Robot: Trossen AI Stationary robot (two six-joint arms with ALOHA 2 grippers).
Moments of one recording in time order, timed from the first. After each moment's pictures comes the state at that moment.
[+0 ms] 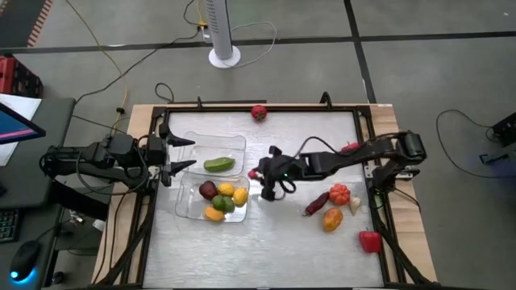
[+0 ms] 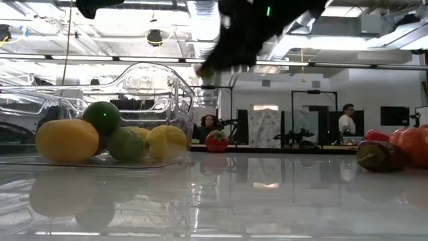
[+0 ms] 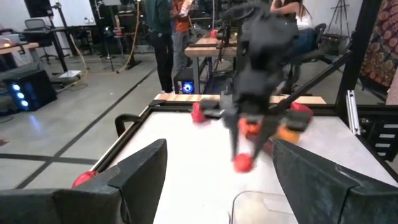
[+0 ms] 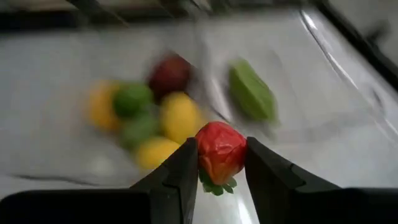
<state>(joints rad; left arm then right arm) -0.07 0.47 0.68 -0.33 -0.25 0.00 0.10 1.67 1.15 -0.04 0.23 0.13</state>
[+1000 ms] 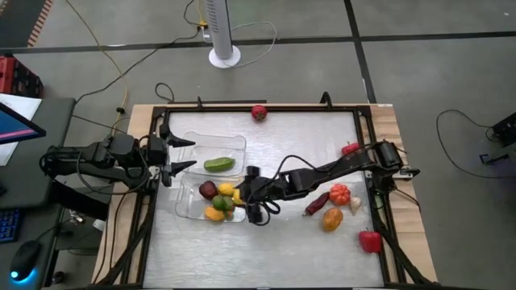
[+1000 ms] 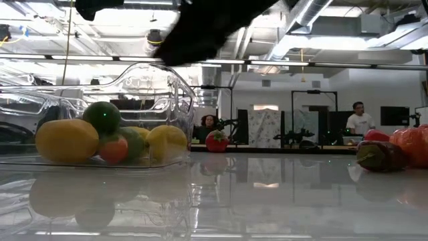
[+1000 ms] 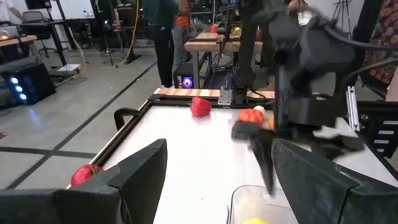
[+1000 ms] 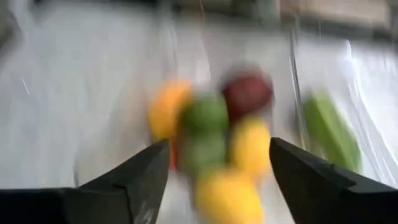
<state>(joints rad) -0.07 0.47 0.68 -0.35 -0.25 -0.01 0.21 1.91 1.42 -0.14 0.21 0.00</state>
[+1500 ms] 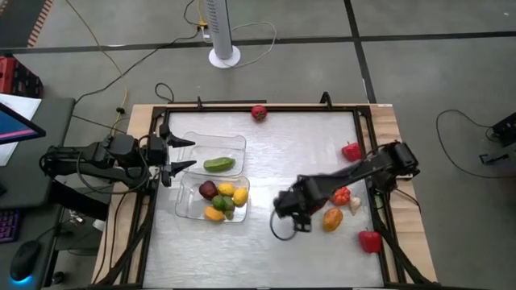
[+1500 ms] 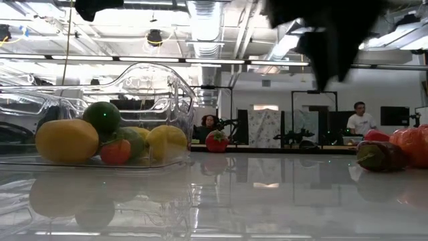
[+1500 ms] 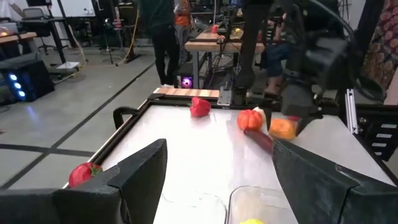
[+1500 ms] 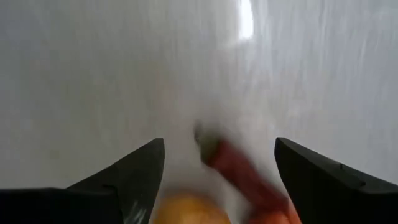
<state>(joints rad) -0.07 0.47 0.68 -0.35 -0.25 -0.03 0.35 1.81 1.50 -1.23 0.07 0.46</state>
